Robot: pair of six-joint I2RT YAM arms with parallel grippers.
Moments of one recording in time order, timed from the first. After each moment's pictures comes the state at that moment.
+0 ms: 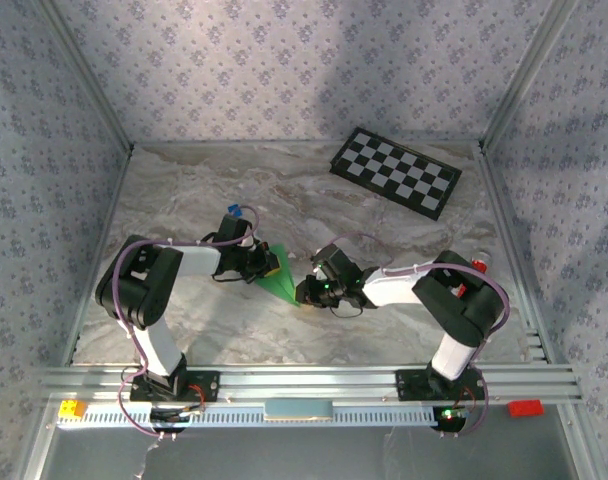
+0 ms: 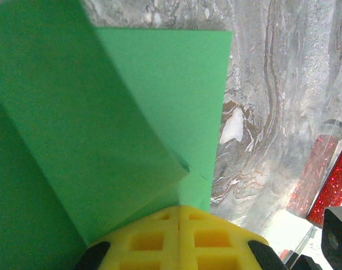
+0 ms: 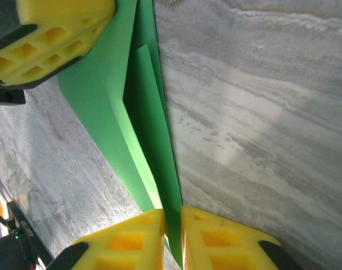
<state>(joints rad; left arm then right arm) -0.42 1.76 0.76 0.02 0.57 -0.87 0.83 1.71 0.70 0.15 -0.35 0.93</state>
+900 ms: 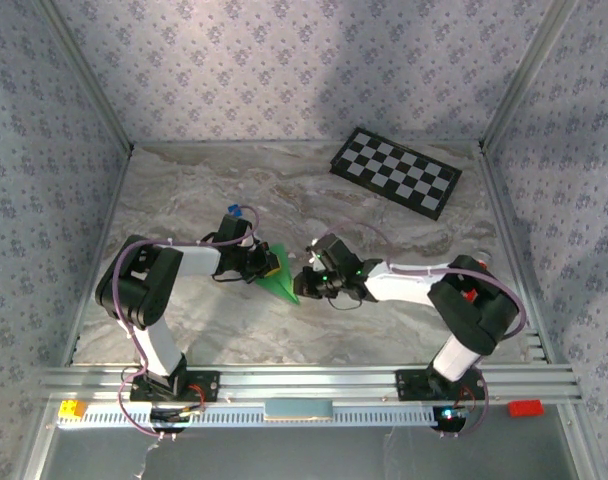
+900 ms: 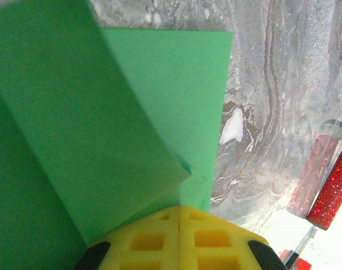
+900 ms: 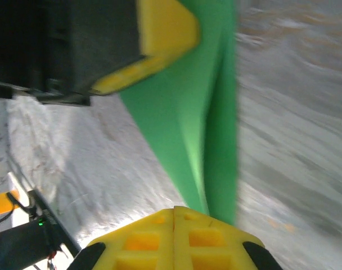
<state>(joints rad) -0.42 1.76 0.76 0.02 0.57 -0.87 0.83 1.65 0.80 0.05 -0.38 0.86</state>
